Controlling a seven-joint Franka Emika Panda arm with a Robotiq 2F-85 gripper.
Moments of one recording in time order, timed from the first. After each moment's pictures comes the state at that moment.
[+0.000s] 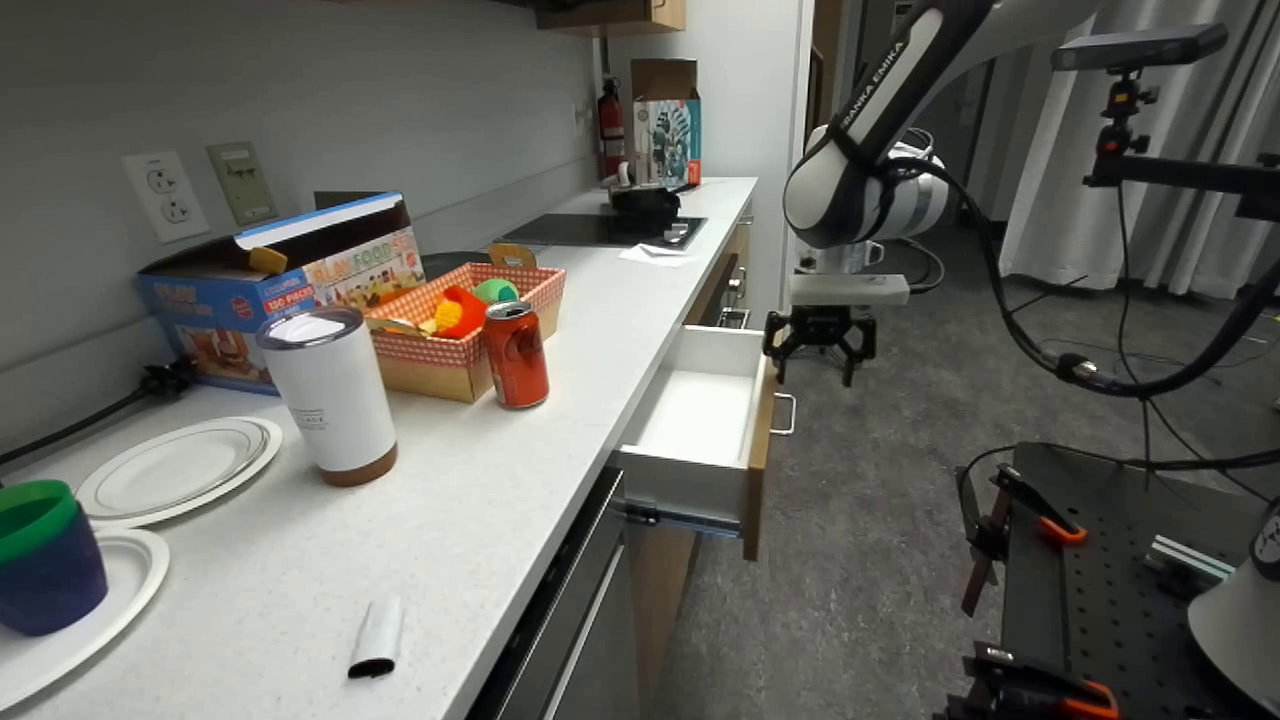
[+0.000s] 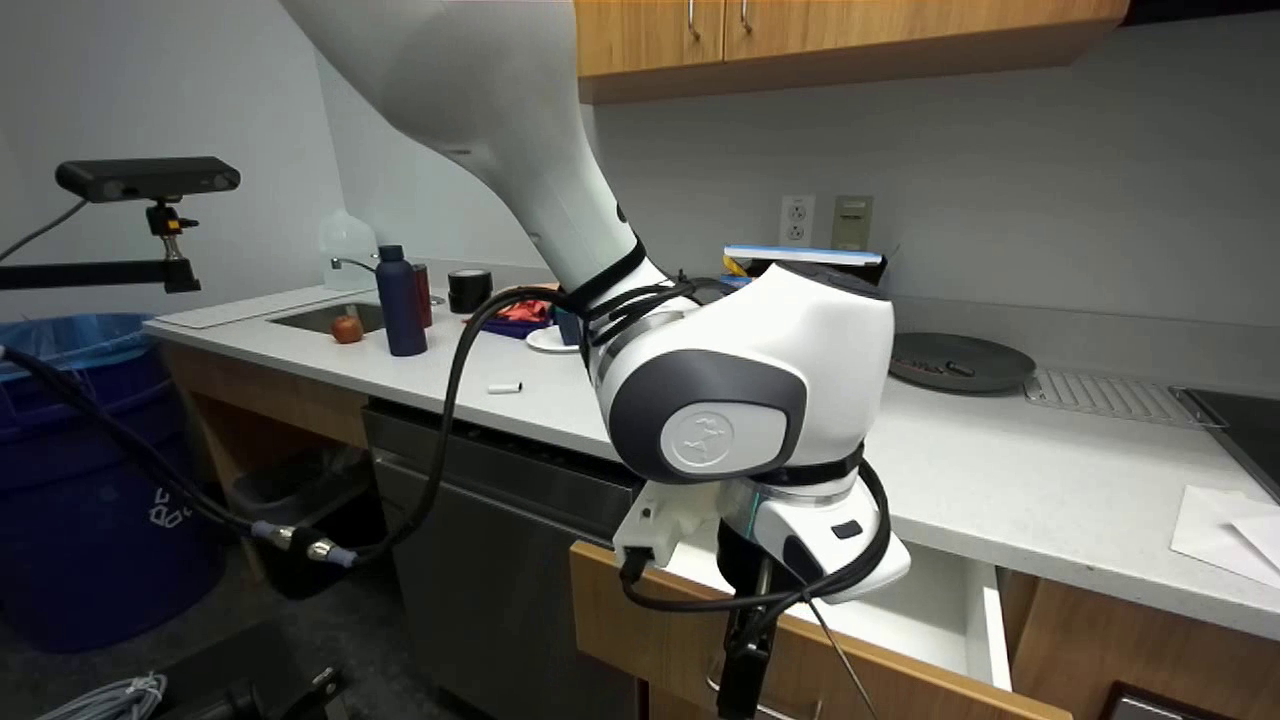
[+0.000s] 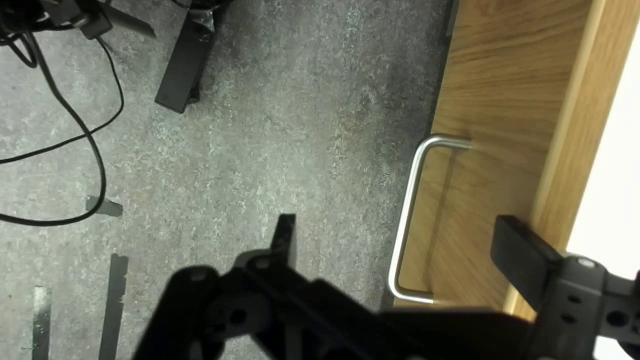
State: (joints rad) arm -0.18 0.28 -0.19 -2.35 0.23 2.56 0.54
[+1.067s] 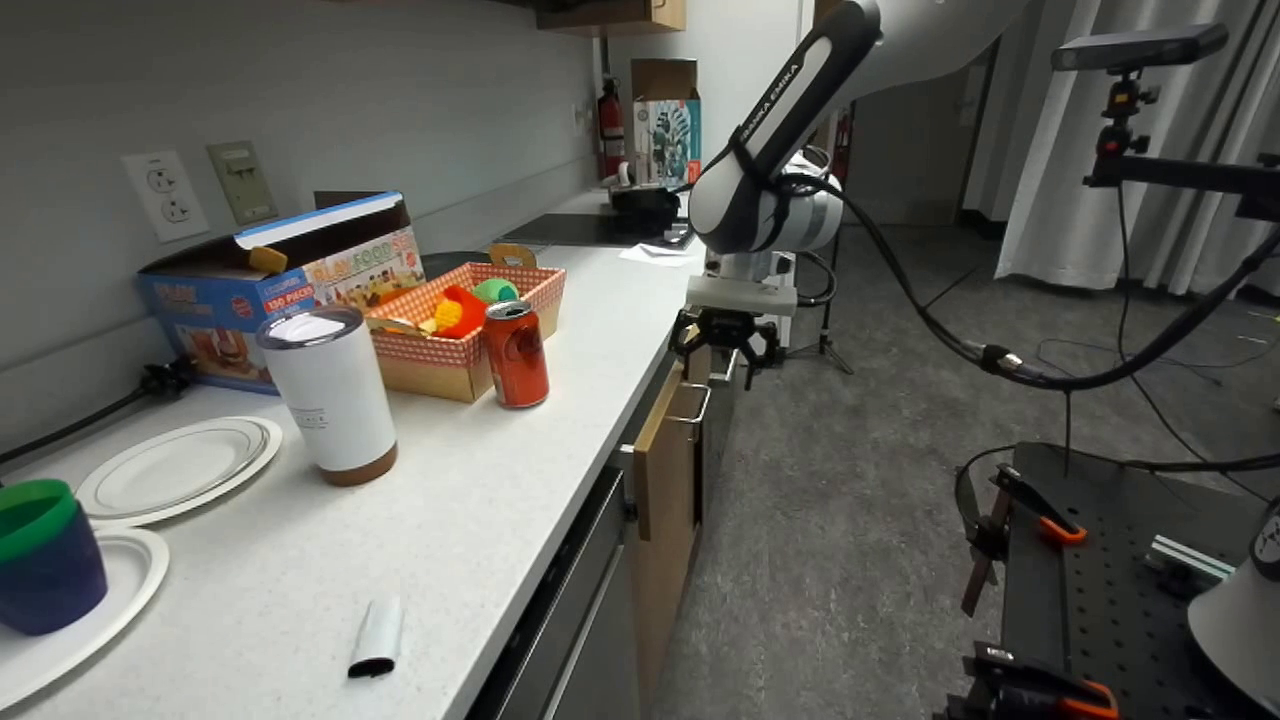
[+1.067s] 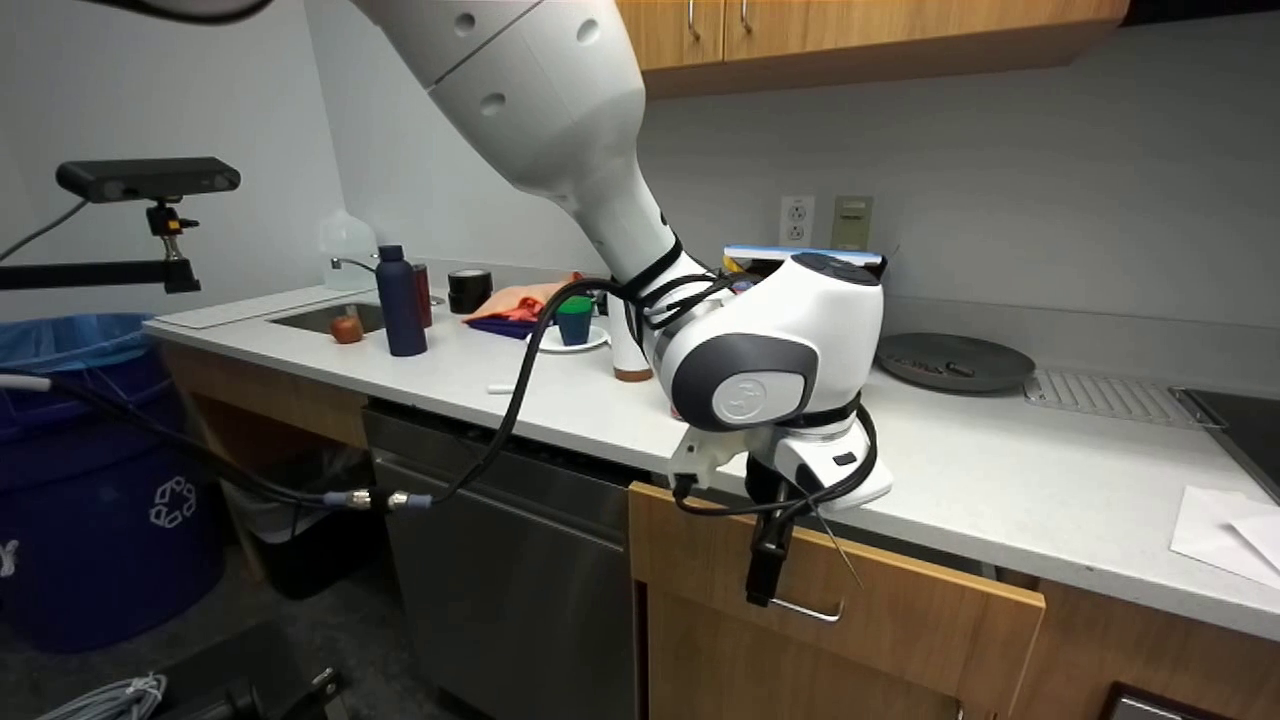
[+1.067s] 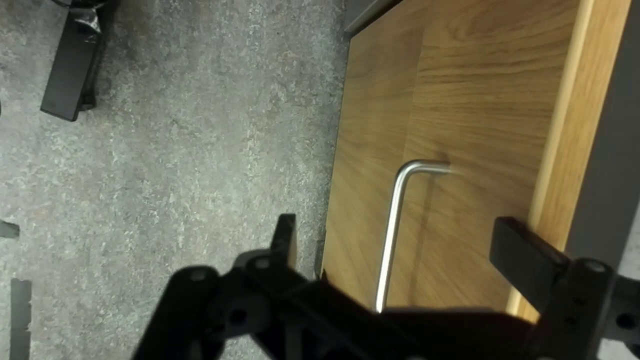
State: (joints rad) arm -0.12 0.48 -0.10 -2.06 0.37 2.56 0.62
